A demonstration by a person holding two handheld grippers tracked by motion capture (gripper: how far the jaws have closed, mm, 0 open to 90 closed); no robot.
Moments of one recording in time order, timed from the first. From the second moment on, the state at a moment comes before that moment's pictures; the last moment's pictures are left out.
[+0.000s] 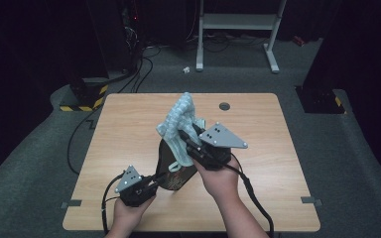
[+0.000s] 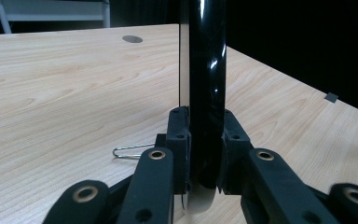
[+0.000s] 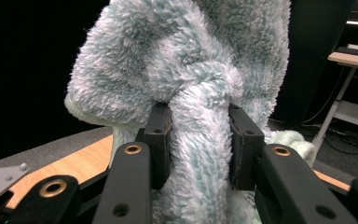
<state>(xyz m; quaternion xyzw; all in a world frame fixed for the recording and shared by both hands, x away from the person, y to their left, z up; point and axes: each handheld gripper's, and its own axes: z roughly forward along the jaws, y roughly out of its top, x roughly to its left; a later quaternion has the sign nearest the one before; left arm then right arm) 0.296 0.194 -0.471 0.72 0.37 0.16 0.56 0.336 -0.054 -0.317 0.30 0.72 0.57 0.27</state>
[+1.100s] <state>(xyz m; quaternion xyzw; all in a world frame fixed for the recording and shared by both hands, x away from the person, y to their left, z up) 0.296 0.203 -0.474 0.72 0.36 0.16 0.57 0.374 -0.035 -0.306 0.33 0.73 0.55 0.26</state>
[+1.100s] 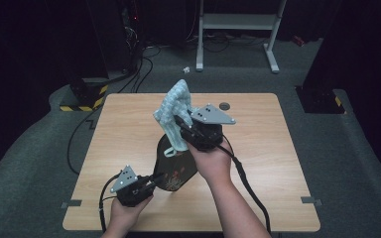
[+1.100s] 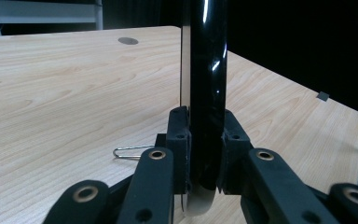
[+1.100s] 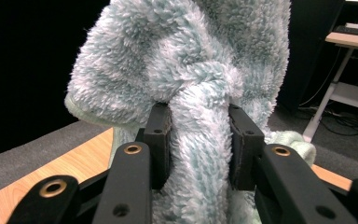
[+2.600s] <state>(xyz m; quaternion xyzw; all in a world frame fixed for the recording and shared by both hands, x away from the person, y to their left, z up) 0.295 0.201 -0.474 0.72 0.36 0.16 0.57 0.386 -0.039 -0.331 0.34 0.73 0.56 0.21</state>
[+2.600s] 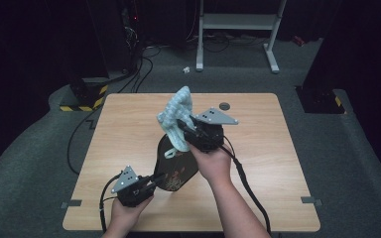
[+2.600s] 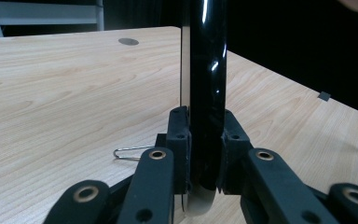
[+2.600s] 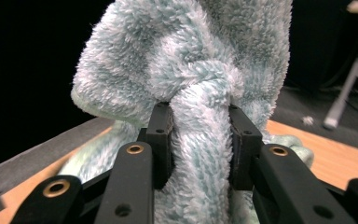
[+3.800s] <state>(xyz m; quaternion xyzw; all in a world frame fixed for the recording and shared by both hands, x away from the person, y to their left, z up) 0.295 0.200 -0.474 0.72 0.36 0.16 0.57 0.418 -0.081 -0.361 0.42 0.72 0.50 0.23</state>
